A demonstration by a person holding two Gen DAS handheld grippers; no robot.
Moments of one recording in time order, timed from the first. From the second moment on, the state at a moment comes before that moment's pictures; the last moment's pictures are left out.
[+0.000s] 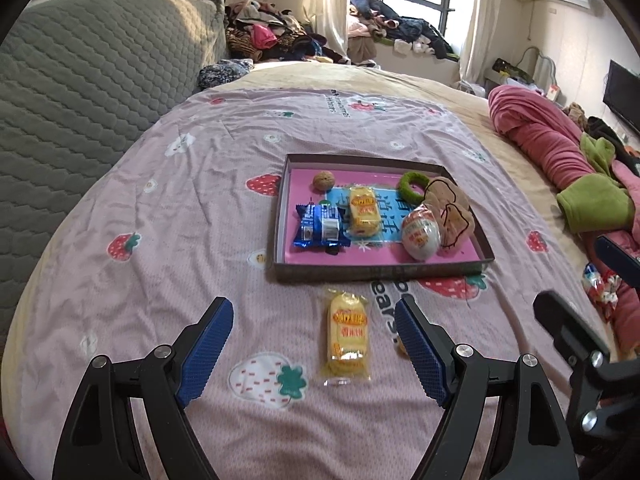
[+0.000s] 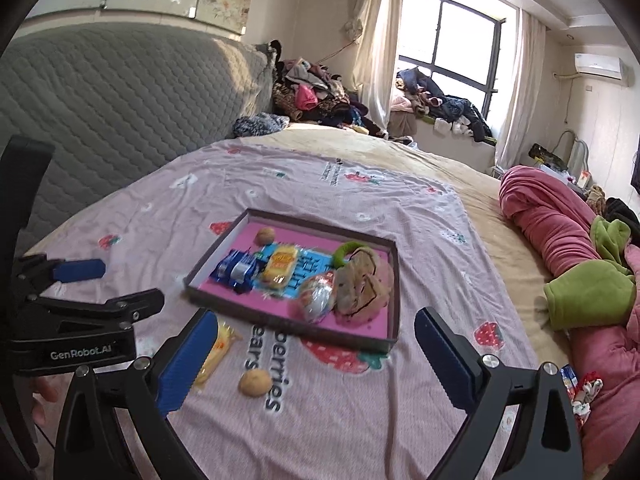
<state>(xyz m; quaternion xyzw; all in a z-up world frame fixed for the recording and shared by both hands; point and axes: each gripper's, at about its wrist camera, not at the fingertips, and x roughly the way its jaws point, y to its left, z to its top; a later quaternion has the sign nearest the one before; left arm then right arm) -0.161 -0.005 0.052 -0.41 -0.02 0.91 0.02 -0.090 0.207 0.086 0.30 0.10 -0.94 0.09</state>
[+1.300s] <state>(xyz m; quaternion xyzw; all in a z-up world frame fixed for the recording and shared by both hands) -0.202 0.016 -0.032 -0.48 0.01 0.88 0.02 -0.117 0.184 -0.021 0.40 0.15 -0.90 0.11</state>
